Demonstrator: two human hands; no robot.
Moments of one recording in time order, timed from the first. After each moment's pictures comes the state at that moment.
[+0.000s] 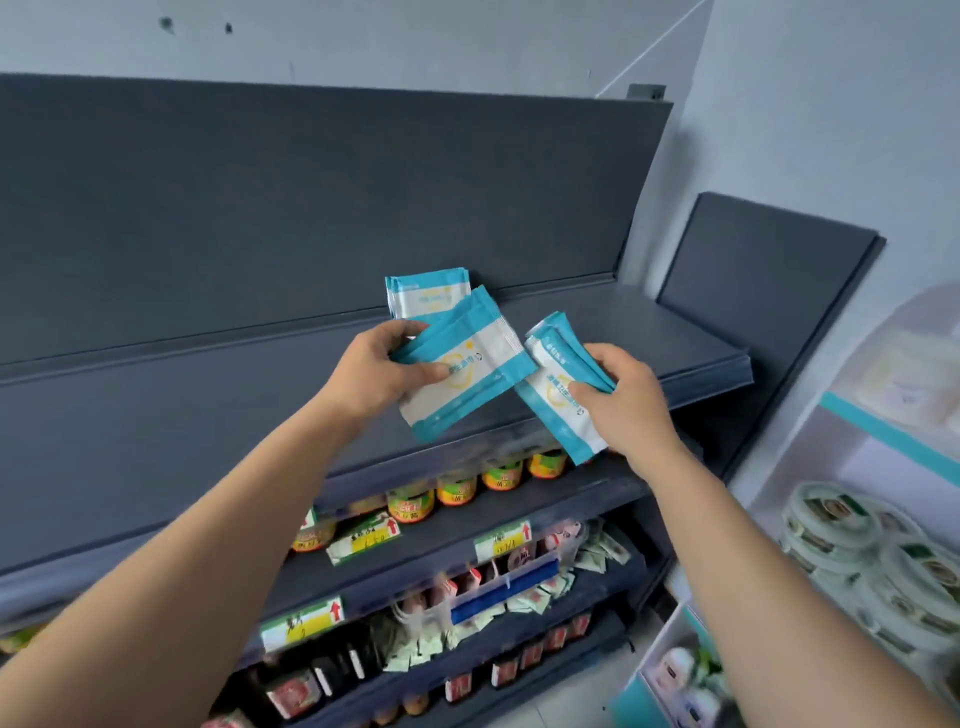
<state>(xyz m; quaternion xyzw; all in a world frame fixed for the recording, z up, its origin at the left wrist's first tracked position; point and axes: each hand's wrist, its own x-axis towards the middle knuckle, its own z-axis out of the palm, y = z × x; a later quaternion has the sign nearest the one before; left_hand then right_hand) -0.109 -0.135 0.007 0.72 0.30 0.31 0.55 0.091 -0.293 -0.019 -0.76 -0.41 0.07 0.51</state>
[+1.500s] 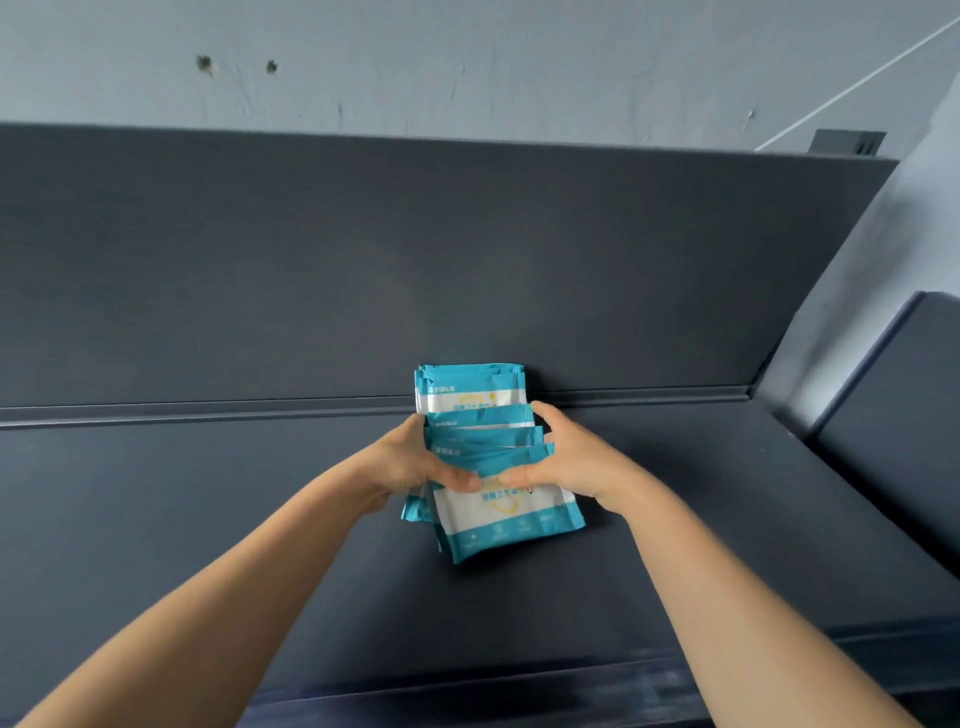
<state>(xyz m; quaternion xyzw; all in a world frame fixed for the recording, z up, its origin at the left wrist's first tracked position) -0.004 0.003 -0.027 0.66 0.41 0.19 0.59 0.198 -0.067 -0.018 -0.66 -0.56 0.39 0.30</state>
